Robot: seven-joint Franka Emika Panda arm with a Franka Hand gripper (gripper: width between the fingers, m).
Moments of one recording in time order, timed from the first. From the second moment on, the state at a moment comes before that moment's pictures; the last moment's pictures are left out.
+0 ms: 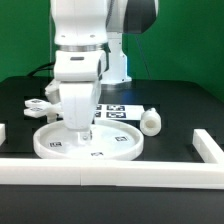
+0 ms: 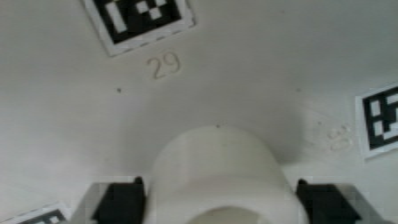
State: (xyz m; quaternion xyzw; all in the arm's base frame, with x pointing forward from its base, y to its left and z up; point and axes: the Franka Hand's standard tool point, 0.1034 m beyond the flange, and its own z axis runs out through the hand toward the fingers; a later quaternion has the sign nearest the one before) arm 0.534 -0.056 0.016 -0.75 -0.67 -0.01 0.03
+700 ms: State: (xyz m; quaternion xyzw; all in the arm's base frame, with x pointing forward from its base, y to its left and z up) arm 0.561 0.001 0.016 -0.73 -0.68 -0.03 0.04
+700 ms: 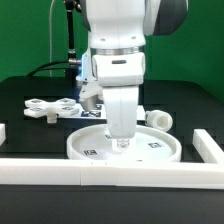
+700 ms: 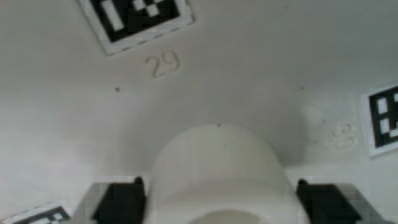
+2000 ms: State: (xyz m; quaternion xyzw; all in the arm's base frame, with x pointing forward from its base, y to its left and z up) arm 0.548 0.024 0.049 -0.79 -0.61 -0.04 0.02
